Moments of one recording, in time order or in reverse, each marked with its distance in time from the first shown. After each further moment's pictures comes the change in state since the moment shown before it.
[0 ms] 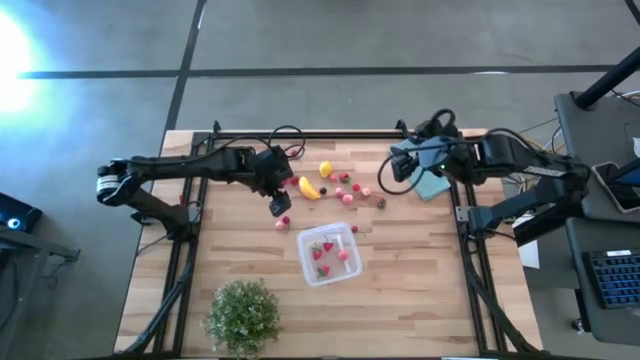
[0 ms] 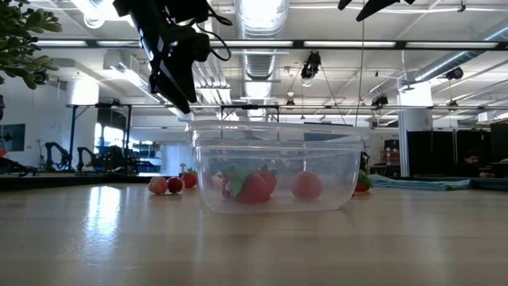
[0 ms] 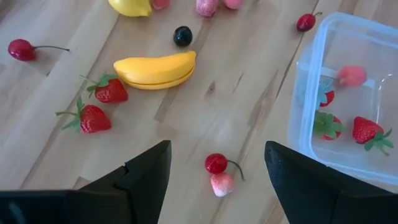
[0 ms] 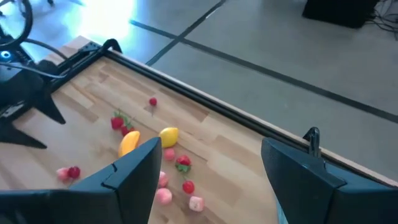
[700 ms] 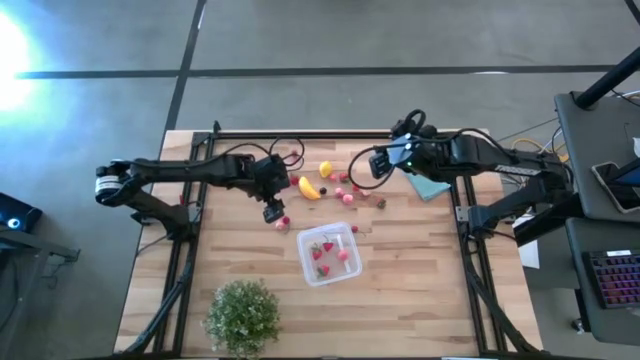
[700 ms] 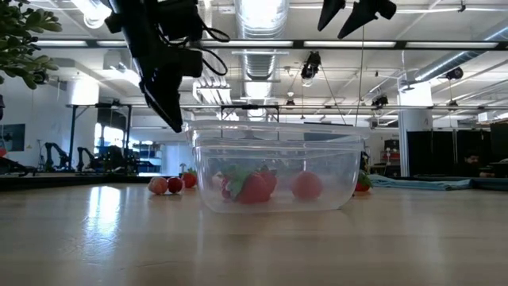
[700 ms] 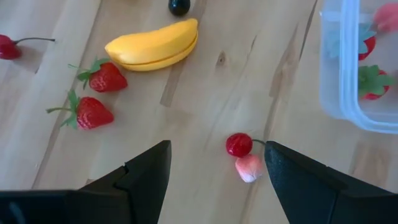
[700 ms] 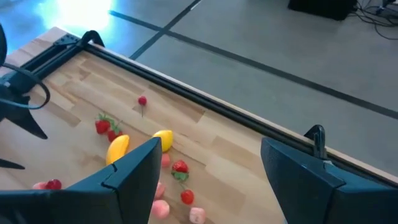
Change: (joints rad) left arm 0.002 -0.011 -0.146 0.092 -0.012 0.163; right arm -0.064 0.138 0.000 0.094 -0.008 0.003
